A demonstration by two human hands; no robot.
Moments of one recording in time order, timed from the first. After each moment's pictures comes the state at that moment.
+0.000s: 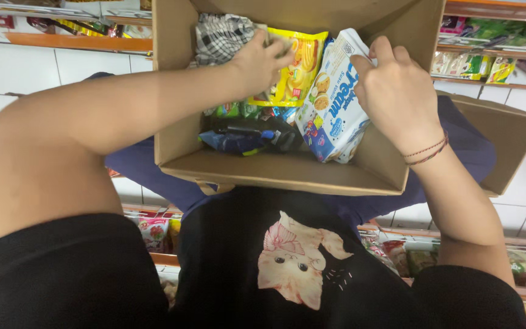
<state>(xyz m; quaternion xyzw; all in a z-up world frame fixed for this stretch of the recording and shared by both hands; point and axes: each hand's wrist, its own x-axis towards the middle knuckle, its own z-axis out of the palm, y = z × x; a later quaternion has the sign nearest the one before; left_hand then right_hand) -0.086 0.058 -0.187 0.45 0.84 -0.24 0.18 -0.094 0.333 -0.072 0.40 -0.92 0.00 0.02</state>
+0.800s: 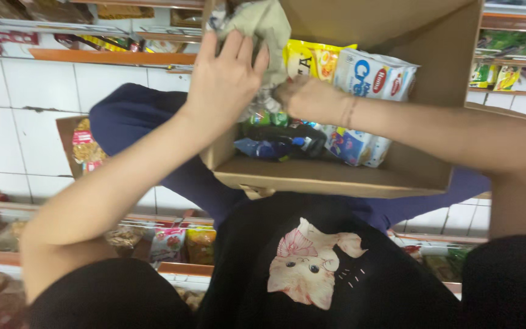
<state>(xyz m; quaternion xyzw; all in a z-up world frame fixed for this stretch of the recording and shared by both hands) -0.010 -0.035 -0.079 0.22 0.96 -0.10 -0.17 -0.088 0.184 -0.164 0.71 -0.70 -0.04 0.01</state>
